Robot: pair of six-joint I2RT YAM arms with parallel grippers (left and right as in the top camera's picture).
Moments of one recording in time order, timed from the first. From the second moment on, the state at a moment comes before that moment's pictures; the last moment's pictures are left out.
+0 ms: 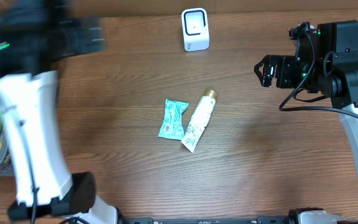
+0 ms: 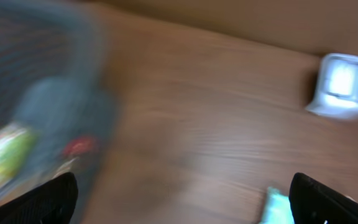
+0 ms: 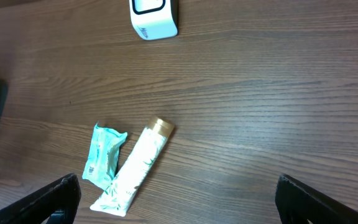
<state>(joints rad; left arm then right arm) 0.16 1.76 2.44 -1.54 -0.09 -0.14 0.09 1.45 1.58 -1.06 -0.31 0.15</state>
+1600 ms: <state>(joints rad) 0.87 1.90 1.43 -0.78 -0.04 0.60 0.09 1.49 1.58 -1.08 -0.30 0.15</state>
